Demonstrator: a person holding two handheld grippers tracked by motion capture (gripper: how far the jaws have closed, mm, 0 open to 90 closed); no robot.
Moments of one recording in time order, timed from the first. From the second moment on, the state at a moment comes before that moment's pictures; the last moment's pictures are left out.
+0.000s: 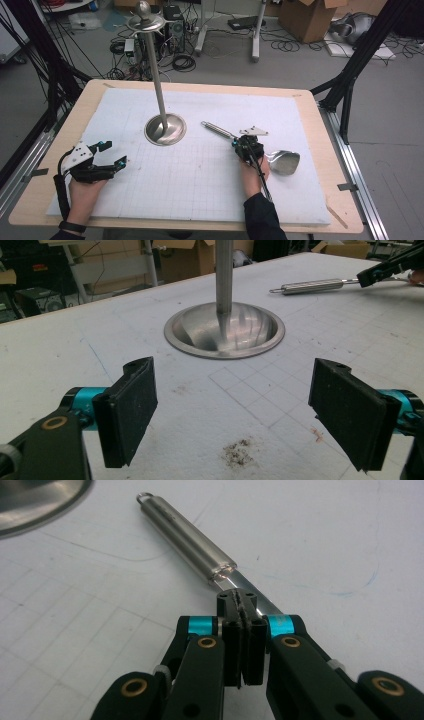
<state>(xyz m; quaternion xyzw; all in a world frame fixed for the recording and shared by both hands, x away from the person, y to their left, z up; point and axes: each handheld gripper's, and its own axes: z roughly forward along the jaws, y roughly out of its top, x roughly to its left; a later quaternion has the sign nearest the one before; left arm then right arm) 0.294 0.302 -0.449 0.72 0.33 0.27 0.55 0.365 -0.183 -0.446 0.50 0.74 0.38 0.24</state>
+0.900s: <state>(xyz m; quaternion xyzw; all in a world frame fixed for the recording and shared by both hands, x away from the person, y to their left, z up) 0.295 0.302 -0.449 0.72 0.33 0.27 0.55 0.279 -0.270 -0.405 0.39 0.71 0.53 0.25</state>
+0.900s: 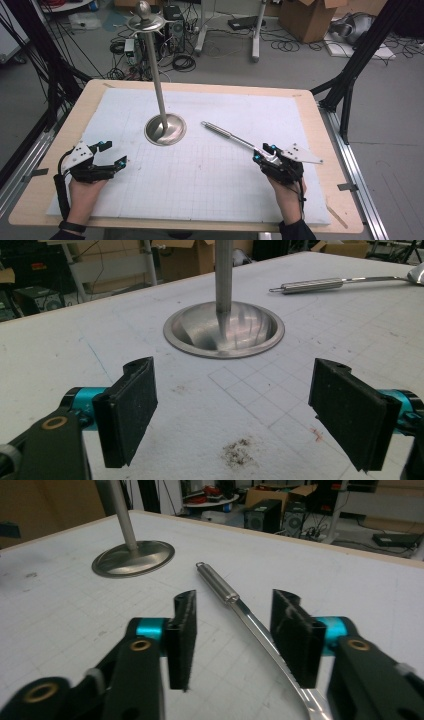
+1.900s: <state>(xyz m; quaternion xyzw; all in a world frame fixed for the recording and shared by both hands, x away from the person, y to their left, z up) 0.296 0.300 -0.449 0.73 0.33 0.27 0.54 0.262 -0.339 -0.411 0.39 0.68 0.57 0.25</state>
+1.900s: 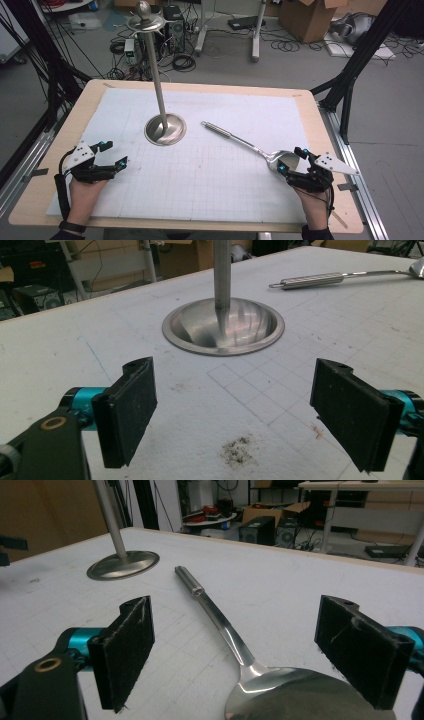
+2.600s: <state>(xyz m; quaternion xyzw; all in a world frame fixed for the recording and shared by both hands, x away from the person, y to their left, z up) 0.296 0.298 -0.449 0.73 0.33 0.27 0.54 0.278 -0.340 -0.396 0.37 0.71 0.55 0.24</state>
